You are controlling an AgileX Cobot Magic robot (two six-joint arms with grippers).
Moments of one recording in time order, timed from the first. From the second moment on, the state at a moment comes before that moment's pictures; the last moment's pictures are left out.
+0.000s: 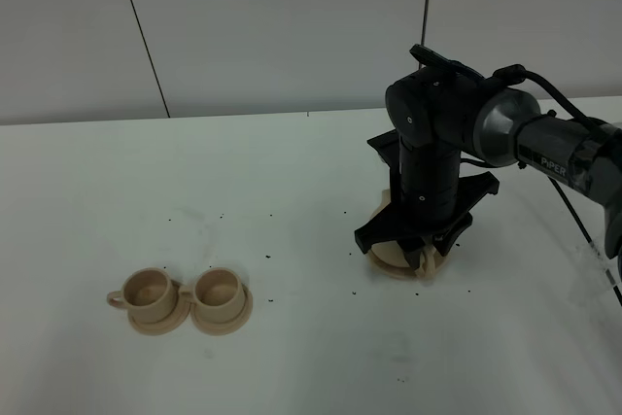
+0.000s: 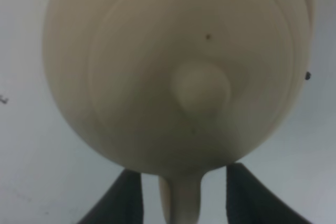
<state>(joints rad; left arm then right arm) 0.00 -0.01 -0.51 0.00 1.04 -0.05 0.53 2.26 -1.85 -0.03 1.20 0.05</state>
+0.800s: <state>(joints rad) 0.00 -0.01 -0.51 0.00 1.04 -0.05 0.53 2.26 -1.85 -0.04 1.20 0.05</state>
